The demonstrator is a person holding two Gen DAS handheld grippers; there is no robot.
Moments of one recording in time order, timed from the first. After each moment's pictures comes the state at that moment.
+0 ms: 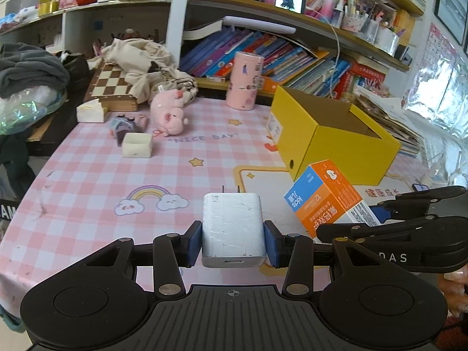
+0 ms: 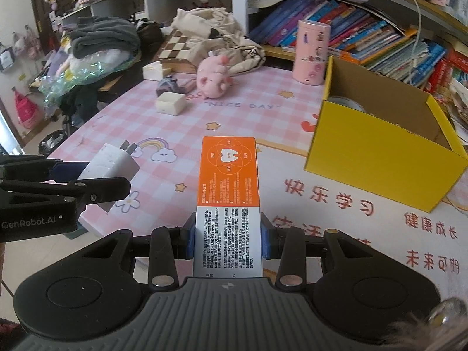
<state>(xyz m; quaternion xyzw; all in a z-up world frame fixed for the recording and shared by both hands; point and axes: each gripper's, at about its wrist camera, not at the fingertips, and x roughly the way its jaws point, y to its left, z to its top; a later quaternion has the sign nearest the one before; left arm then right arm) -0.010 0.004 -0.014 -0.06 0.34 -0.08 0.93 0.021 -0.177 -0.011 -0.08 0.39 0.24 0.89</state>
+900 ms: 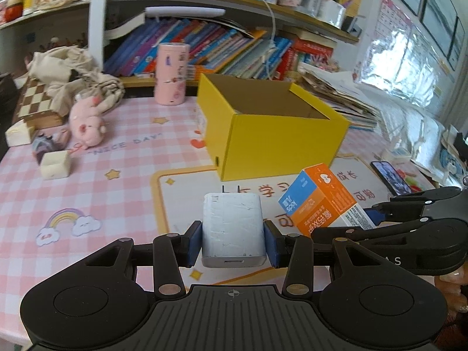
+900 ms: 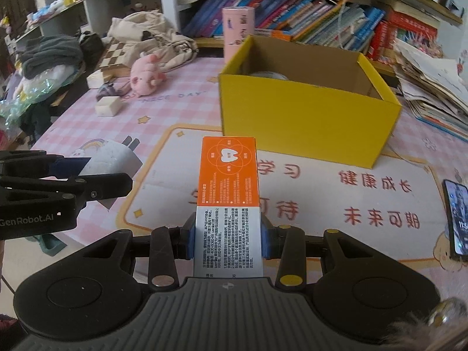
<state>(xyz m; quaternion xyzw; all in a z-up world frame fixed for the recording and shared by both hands) 0.024 -0.075 -0.016 -0.03 0.35 -0.18 0.92 0.020 -0.263 -0.016 -0.03 0.41 0.15 0.90</state>
